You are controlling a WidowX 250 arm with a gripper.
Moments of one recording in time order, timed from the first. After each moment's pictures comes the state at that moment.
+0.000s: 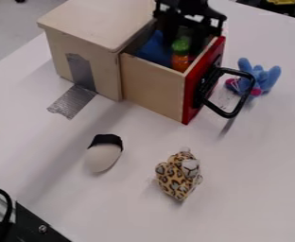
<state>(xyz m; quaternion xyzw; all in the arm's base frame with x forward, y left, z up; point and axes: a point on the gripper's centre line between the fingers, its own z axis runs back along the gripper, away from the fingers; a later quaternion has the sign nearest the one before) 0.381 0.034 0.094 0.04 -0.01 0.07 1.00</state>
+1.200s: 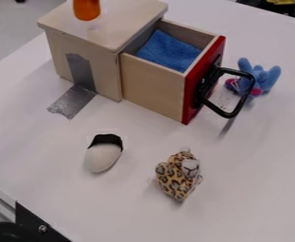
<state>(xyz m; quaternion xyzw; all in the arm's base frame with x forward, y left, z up) 0.331 0.163 0.147 0.13 0.01 0.18 0.97</state>
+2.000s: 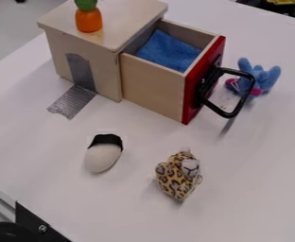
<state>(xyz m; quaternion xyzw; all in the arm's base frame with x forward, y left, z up) 0.334 0.160 0.171 0.07 0.00 0.16 0.98</state>
